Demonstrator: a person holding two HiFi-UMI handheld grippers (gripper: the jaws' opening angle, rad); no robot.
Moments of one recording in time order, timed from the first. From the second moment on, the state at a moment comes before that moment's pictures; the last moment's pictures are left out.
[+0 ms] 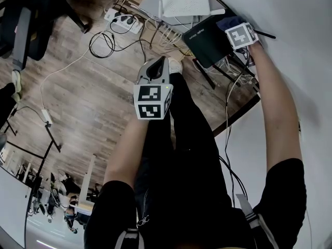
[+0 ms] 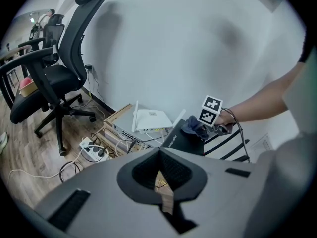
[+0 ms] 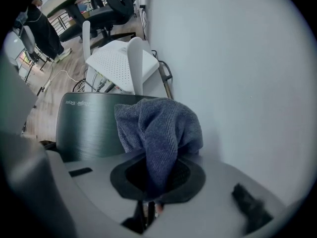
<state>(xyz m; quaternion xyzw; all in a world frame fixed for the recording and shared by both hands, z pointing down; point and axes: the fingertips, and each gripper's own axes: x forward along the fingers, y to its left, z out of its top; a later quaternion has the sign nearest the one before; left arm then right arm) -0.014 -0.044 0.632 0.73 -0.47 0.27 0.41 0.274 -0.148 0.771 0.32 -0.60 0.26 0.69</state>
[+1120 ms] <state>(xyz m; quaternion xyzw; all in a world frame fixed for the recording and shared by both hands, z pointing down) -0.026 -0.032 0.632 0.73 -0.46 0.27 0.42 0.281 -0.063 0.769 0.11 -0.49 0.27 0.82</state>
